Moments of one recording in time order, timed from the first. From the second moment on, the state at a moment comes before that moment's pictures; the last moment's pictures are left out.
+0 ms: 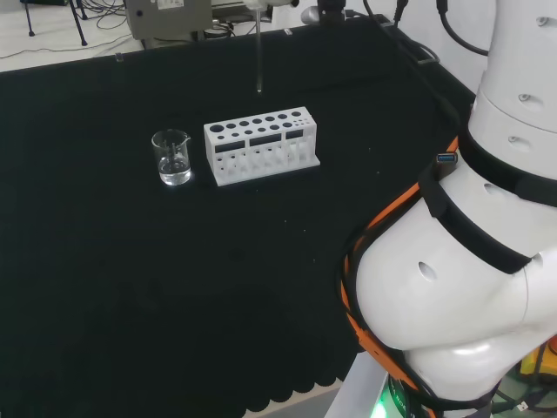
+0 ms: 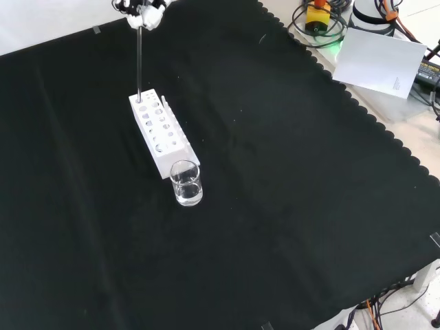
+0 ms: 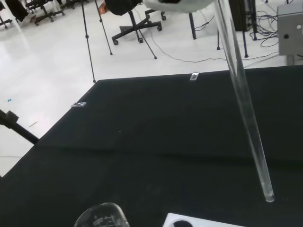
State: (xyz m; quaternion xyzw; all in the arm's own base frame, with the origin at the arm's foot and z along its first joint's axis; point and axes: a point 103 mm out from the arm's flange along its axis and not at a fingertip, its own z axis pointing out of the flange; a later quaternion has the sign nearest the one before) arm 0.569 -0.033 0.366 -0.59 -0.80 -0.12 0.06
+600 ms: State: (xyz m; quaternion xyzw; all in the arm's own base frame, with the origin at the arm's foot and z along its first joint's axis) arm 0.552 -0.049 0.371 -0.60 -0.79 -0.12 0.06
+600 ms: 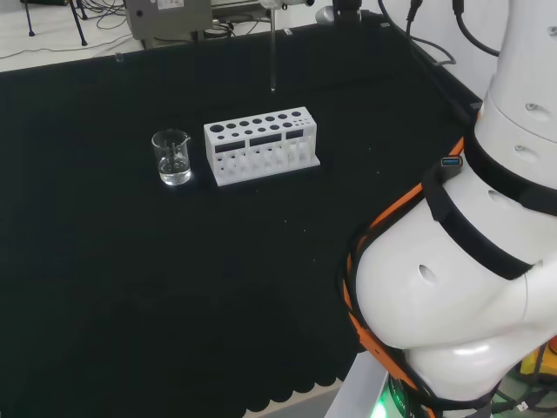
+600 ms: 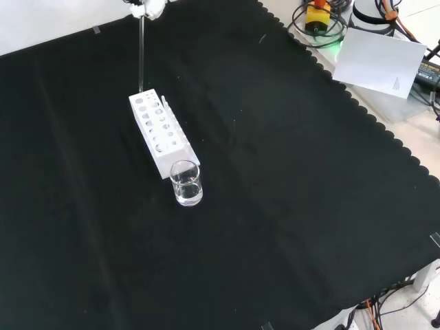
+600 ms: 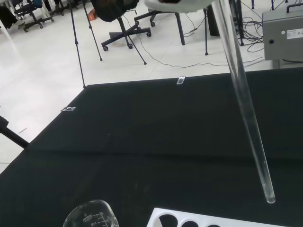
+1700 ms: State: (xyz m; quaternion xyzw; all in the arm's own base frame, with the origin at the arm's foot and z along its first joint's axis) arm 0.526 -0.051 0.369 -0.59 -0.80 -0.12 0.06
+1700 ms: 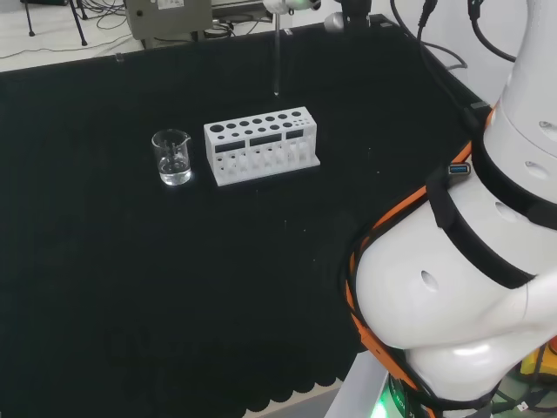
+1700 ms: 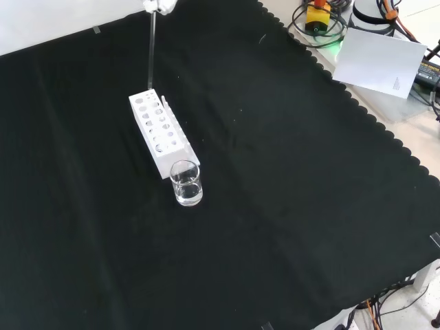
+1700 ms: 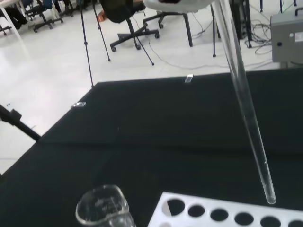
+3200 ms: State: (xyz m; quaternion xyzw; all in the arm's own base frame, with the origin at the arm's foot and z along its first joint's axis) arm 0.529 -0.038 0.335 -0.58 -0.80 -0.11 0.09
